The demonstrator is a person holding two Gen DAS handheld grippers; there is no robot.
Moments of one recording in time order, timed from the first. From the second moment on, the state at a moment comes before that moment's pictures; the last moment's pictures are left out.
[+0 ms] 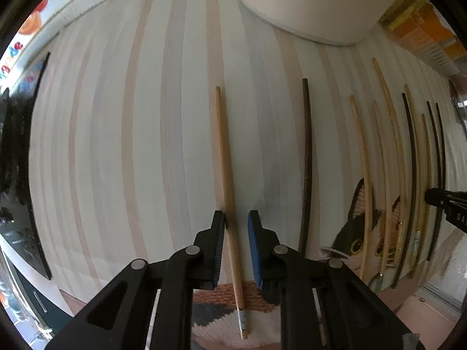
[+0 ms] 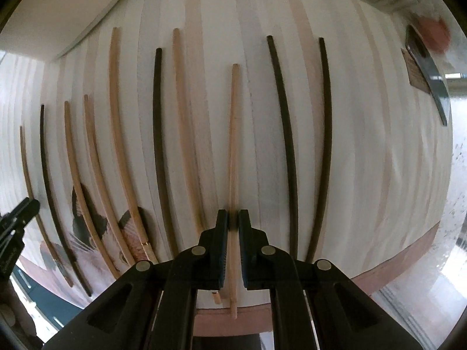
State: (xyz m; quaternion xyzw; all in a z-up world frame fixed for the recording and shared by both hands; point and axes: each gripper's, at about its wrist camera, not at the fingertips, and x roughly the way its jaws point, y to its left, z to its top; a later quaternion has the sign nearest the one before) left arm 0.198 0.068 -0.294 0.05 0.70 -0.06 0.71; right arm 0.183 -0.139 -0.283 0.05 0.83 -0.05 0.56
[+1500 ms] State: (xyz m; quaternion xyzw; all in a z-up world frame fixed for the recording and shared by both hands) left arm 0.315 0.019 0.043 -0.10 0.36 -0.06 0.93; right arm 0.364 -0.112 0.030 0.19 0.42 0.05 0.89
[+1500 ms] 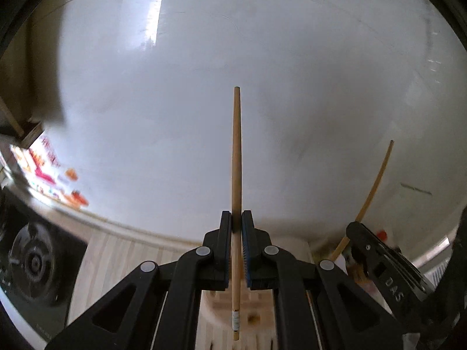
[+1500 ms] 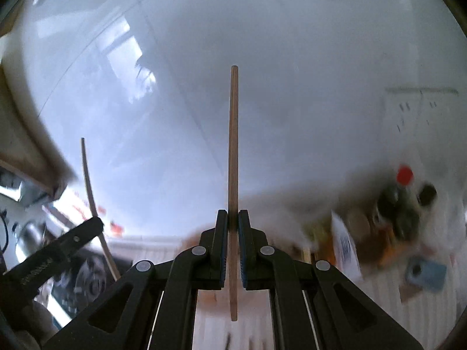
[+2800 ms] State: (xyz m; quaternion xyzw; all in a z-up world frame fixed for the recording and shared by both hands) left arm 0.236 0.044 -0.002 -0.03 0.44 0.00 0.90; right arm 0.336 -0.110 -0.018 0.13 0.49 0.01 0.86
